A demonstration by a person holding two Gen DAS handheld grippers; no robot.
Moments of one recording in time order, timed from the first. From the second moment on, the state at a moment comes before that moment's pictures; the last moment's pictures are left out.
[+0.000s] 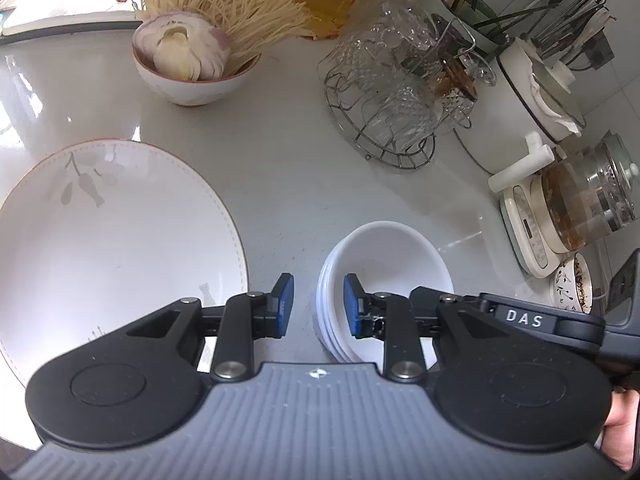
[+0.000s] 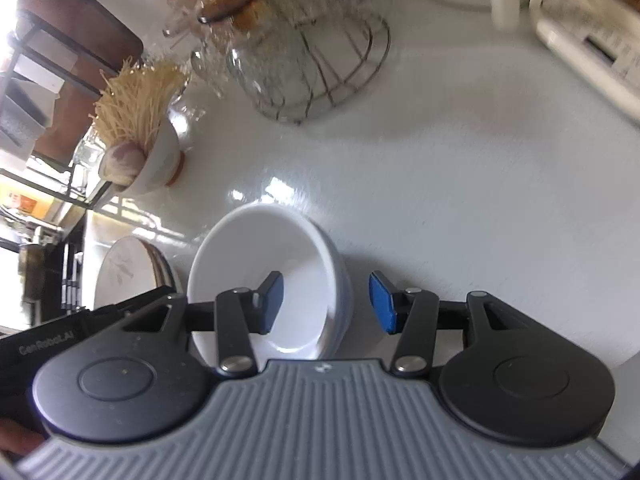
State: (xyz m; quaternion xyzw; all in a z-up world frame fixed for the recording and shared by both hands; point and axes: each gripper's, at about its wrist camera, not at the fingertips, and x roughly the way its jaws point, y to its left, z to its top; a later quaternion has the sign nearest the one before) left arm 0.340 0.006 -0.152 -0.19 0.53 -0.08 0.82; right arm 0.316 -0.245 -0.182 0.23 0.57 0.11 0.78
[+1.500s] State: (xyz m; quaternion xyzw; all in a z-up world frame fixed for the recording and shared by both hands) left arm 0.353 -0.069 -0.194 -0.14 0.60 -0.19 0.77; right arm 0.271 -0.305 -0.203 0.35 0.56 0.01 0.76
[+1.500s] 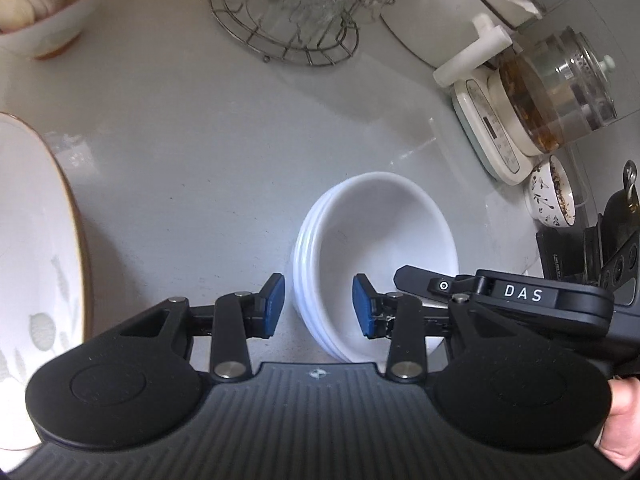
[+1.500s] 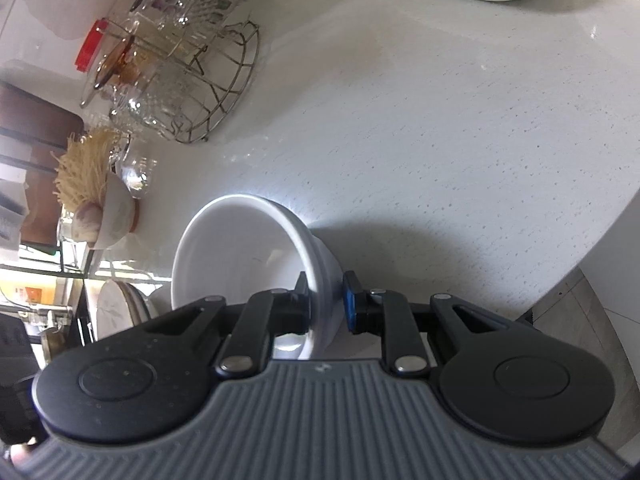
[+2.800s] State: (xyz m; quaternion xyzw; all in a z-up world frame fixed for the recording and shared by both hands) left arm 0.354 -0.059 -0.182 -0.15 0.59 -0.18 0.77; right arm 0.271 -0.293 -0.170 0.30 0.53 0.06 0.79
